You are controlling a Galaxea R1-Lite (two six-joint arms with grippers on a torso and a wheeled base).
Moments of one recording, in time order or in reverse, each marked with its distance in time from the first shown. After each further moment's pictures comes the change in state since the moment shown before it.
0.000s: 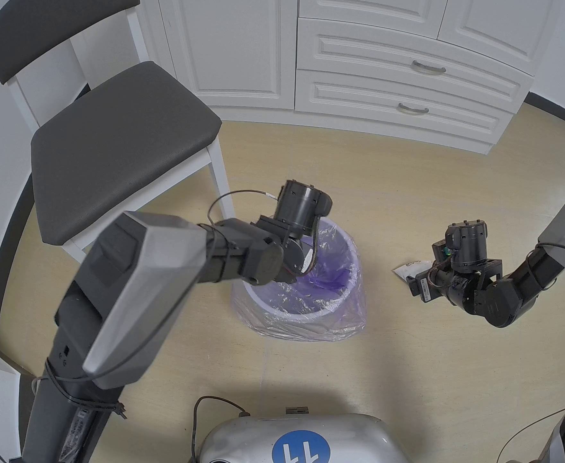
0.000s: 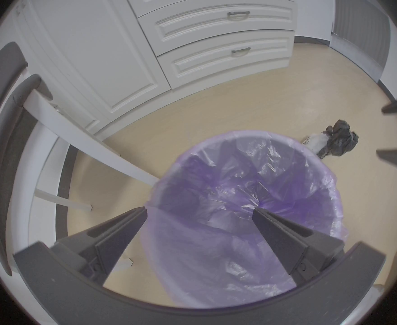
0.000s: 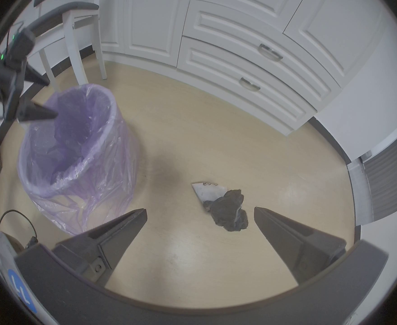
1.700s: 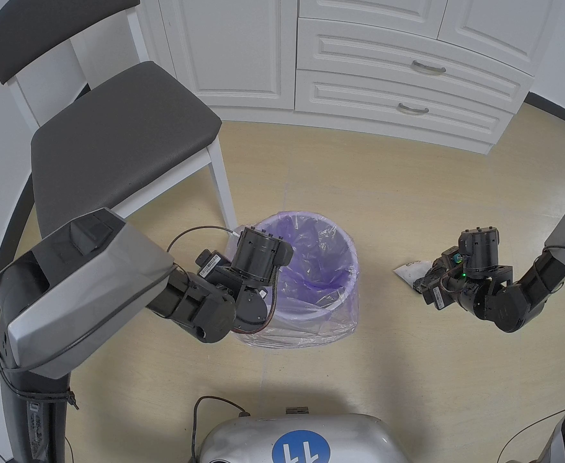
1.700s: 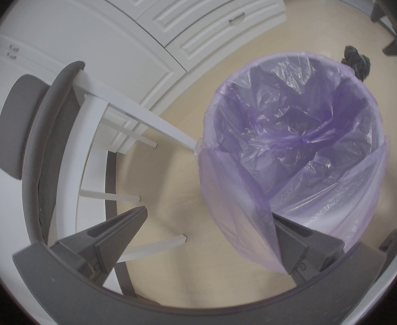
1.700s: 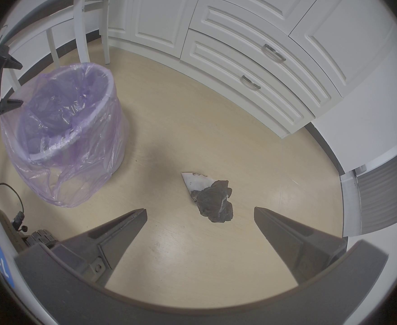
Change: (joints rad) left arm 0.020 -0.211 0.693 -0.464 0.256 0.234; right arm -0.053 -0.016 0.079 -0.051 0.005 -0.122
